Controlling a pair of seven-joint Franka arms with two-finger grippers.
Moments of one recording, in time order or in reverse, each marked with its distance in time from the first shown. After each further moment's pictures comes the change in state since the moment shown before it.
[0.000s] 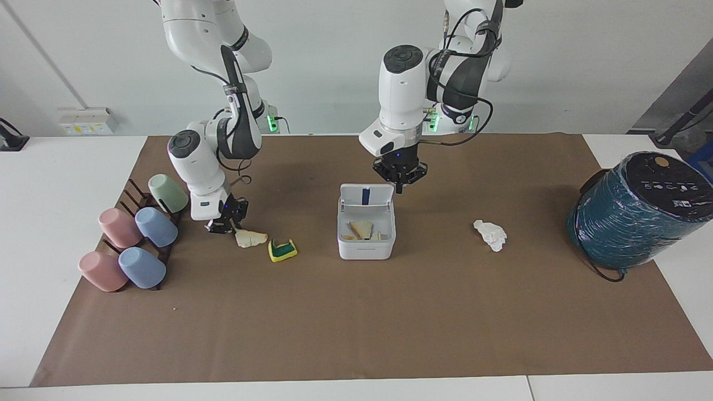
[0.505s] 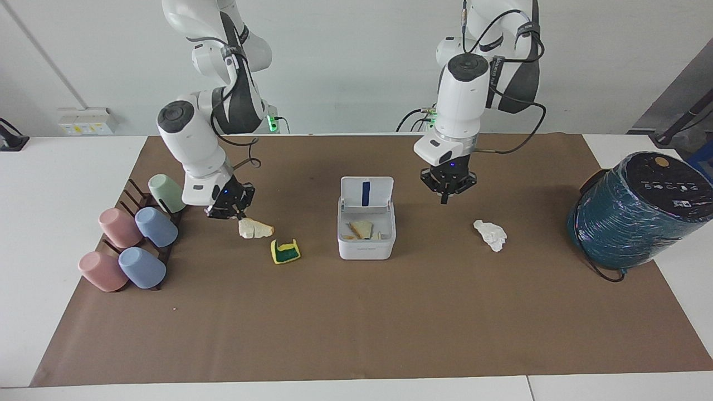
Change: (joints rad) left arm 0.204 -0.061 0.006 -0.150 0.001 0.185 0.121; right arm 0.050 -0.091 0.014 0.329 0.002 -0.443 0.316
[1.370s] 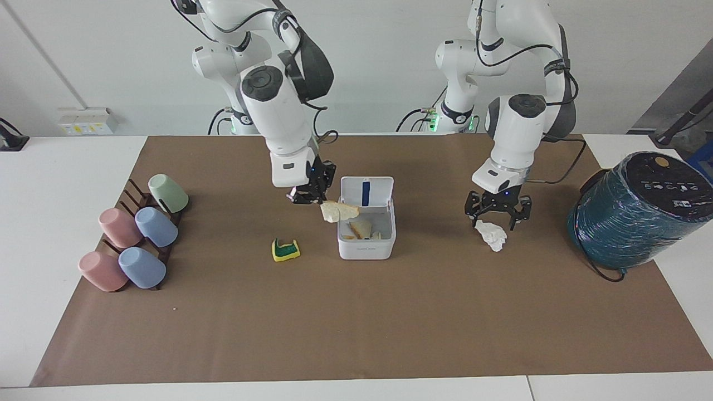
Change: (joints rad) left arm 0.235 0.000 0.001 -0.265 0.000 0.399 0.212; right arm 0.203 0.203 0.119 0.343 0.065 -0.104 0.123
